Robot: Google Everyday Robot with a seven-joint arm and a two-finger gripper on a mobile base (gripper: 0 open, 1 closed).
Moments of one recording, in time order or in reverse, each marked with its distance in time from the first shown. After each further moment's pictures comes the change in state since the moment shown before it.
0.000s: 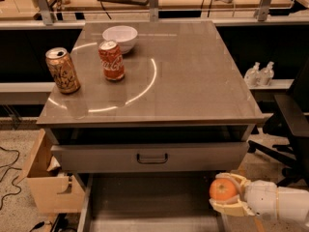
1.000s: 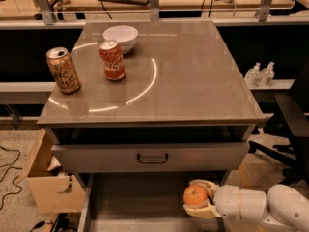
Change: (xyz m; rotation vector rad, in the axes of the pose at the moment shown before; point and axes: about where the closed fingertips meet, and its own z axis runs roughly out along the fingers) arm 0.037 0.012 0.091 -0.093 -0.022 -0.010
